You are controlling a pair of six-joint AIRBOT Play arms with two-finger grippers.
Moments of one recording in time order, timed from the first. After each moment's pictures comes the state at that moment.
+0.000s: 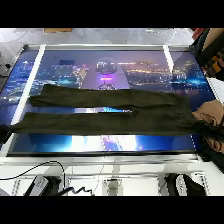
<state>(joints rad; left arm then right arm) 1.07 -0.96 0.66 0.79 -0.97 -0.92 -0.61 -0.61 0.65 -1.41 1.08 1.34</state>
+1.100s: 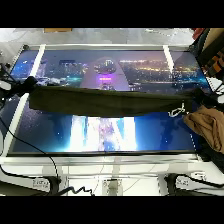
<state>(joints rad) 0.35 -1.65 1.43 1.11 -0.58 -1.53 -0.46 -1.41 1.12 -1.17 0.58 1.58</state>
